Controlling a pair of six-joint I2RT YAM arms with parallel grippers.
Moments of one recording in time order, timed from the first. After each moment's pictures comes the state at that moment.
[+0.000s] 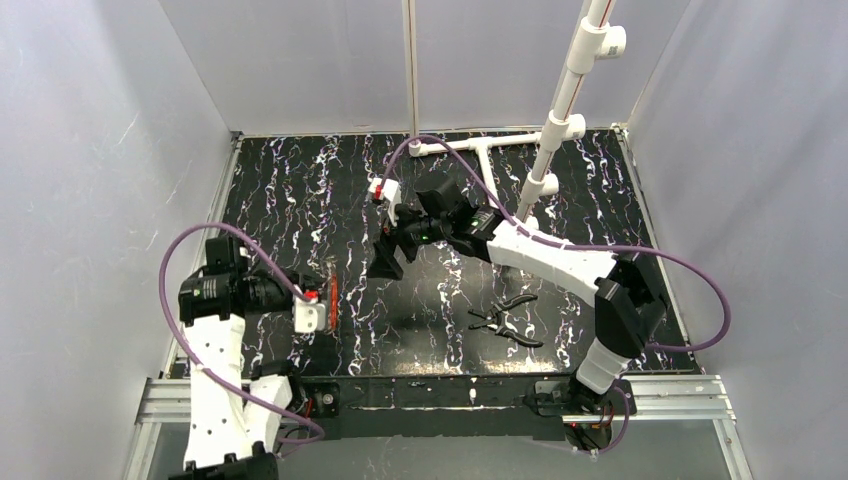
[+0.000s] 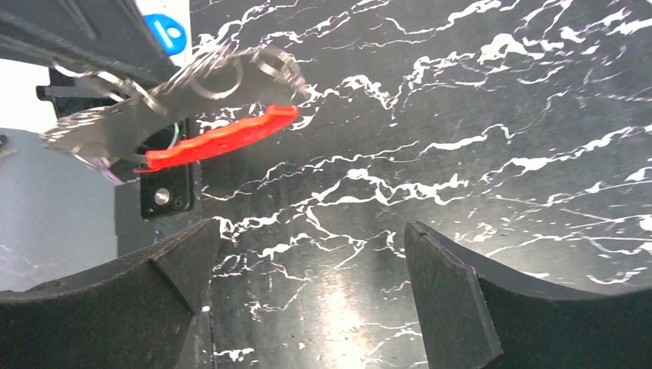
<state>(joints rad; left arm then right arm) 0.18 0.82 0.98 -1.40 0.96 1.97 0.92 1.68 1.34 -0.15 -0.59 0.03</state>
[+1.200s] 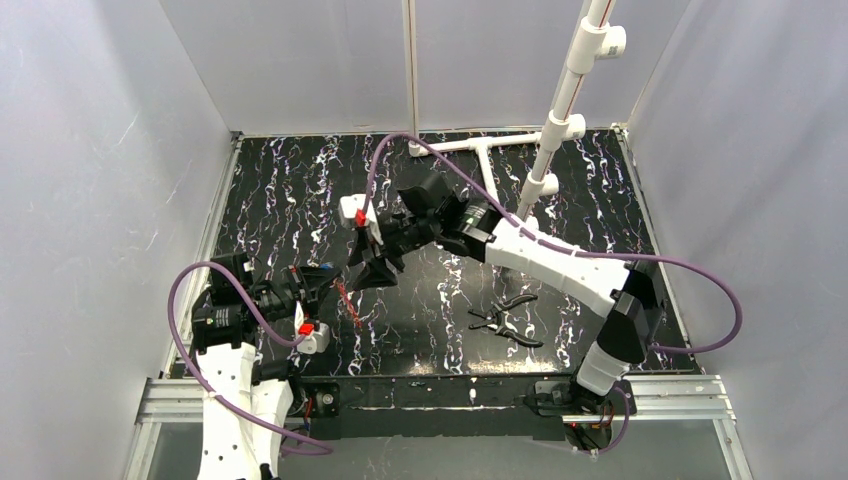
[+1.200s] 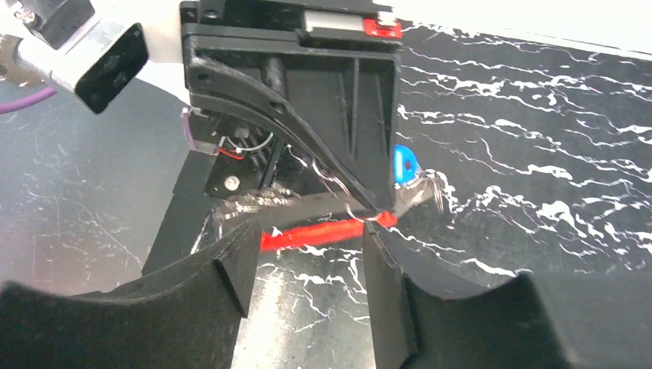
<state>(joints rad) 0.17 0.62 0.77 -1.08 1.22 2.08 1.02 1.66 1.58 -0.39 -0.80 -0.30</state>
